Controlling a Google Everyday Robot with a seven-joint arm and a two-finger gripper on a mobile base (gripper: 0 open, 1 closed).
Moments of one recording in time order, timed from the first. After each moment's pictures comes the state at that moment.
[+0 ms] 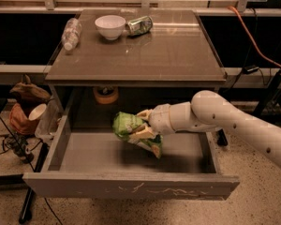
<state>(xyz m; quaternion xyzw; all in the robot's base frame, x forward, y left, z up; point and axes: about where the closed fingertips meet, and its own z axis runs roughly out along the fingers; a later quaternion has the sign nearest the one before) 0.578 0.012 0.693 -0.61 0.60 0.26 0.45</state>
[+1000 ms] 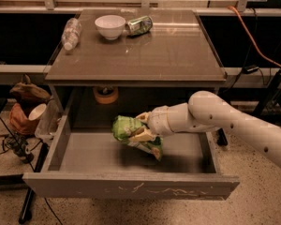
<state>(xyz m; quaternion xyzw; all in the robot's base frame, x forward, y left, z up) 0.572 0.013 0.682 -0.62 0.60 0.25 0.43</state>
